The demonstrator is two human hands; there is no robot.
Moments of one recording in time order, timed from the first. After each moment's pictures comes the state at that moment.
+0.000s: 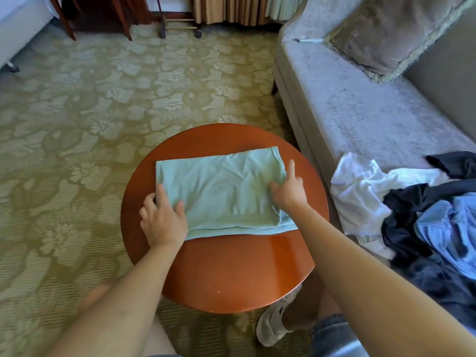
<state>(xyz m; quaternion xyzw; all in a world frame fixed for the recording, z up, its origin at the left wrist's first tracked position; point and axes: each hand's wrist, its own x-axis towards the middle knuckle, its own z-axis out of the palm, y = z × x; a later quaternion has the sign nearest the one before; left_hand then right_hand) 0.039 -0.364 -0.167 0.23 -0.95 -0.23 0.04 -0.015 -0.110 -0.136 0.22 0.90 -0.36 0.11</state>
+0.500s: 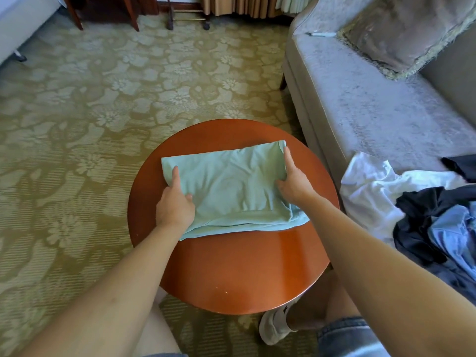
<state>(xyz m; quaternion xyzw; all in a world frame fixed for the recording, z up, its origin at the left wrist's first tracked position) 0.010 -0.371 -0.158 0.19 -0.94 -0.27 -0.04 -0.037 -0.109 -0.136 0.07 0.93 -0.33 0.14</state>
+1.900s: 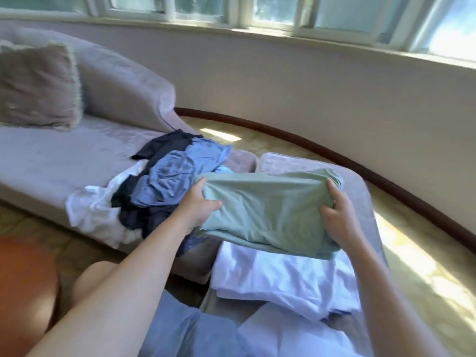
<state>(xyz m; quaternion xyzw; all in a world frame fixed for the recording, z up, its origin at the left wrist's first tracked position) 0.294 0.110 -0.024 -0.41 -0.74 -0.40 -0.36 0.580 0.189 -0.012 0.56 0.67 -0.32 -0.36</state>
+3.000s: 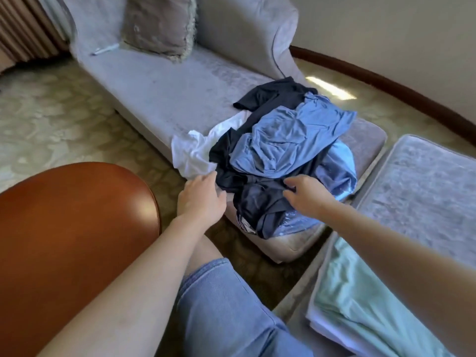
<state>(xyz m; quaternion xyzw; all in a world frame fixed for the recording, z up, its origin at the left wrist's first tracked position) 0.138 0.027 -0.068 -0.31 -0.93 -0.13 -0.13 0.276 0.222 -0.097 0.31 0.92 -0.23 0.07</state>
